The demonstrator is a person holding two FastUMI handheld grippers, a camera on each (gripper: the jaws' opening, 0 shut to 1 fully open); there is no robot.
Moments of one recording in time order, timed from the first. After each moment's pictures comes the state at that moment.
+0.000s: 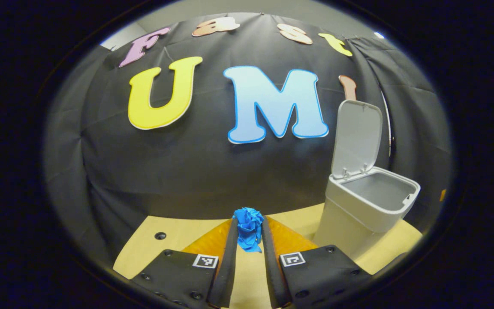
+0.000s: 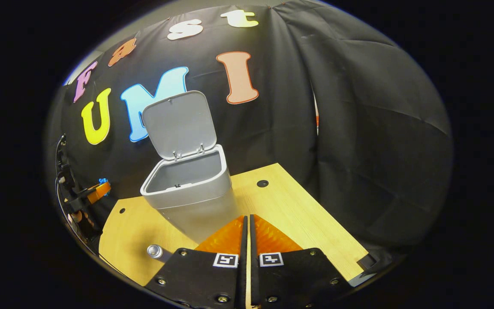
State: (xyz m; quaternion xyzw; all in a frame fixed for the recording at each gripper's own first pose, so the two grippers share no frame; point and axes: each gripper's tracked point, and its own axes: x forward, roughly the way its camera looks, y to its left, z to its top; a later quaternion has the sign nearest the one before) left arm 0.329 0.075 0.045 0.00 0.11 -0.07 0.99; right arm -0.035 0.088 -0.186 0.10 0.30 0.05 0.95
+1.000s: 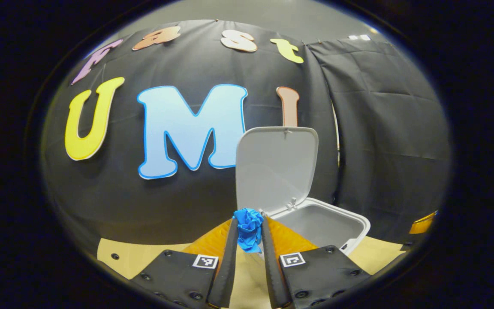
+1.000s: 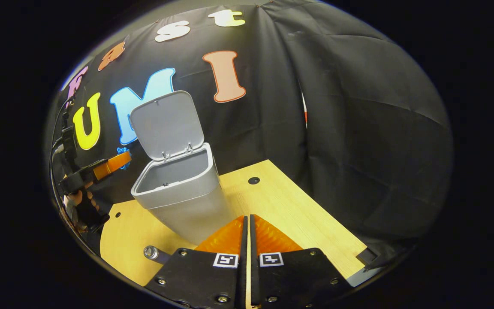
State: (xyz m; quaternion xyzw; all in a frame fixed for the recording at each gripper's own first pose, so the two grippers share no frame) left arm 0.349 -0.110 0.101 0.01 0.07 -0.23 0.97; right arm -0.043 0.070 -0.197 0.11 0.31 0.02 0.95
